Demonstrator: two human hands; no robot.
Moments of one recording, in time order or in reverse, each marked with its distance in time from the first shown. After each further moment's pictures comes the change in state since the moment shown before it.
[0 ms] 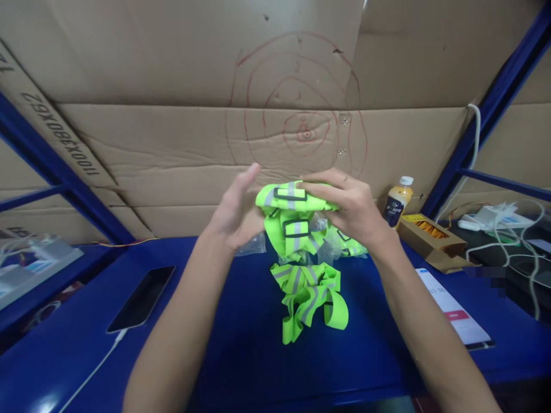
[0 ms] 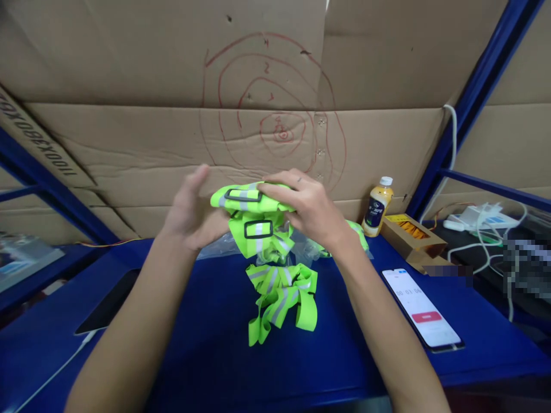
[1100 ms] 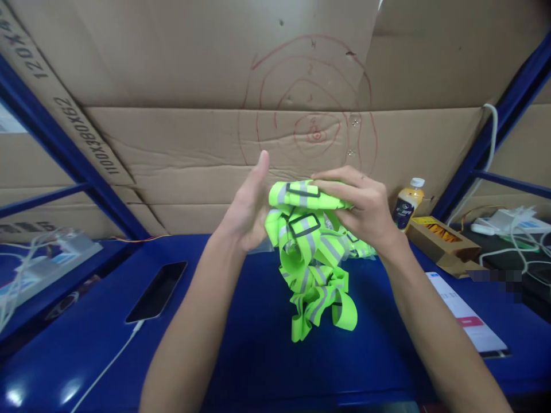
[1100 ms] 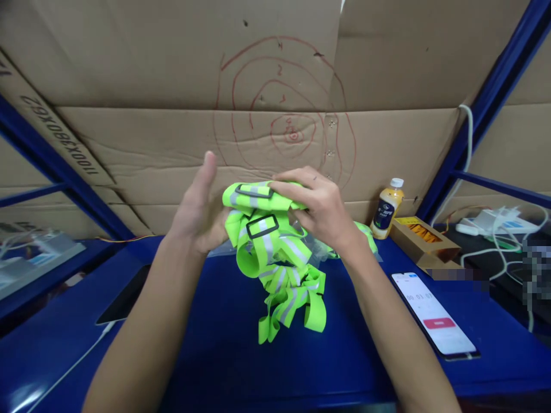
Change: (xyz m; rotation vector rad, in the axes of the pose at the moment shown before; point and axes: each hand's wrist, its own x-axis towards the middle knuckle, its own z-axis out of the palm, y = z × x) left_hand -0.008 0.009 0.020 -0.020 0.023 -0.002; right_hand 0.005 -0.004 0.006 0.061 0.164 -0.041
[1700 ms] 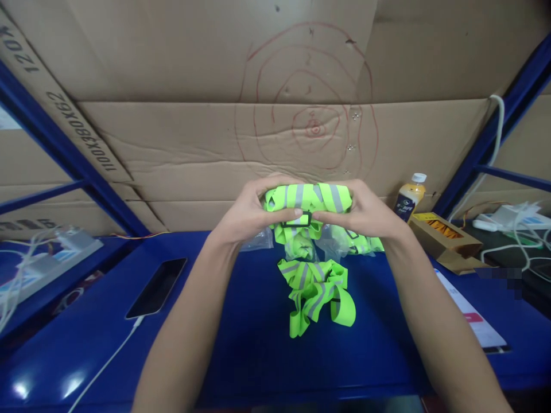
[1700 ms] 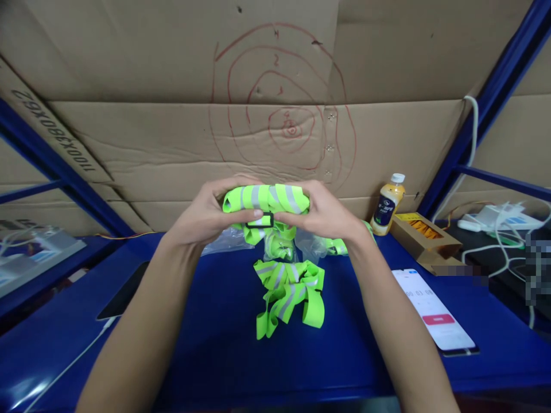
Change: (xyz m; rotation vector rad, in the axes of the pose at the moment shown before) left_hand 0.003 -0.013 -0.032 0.621 0.014 0.431; right_hand 0.004 -0.009 -0.012 0.557 -0.378 0.634
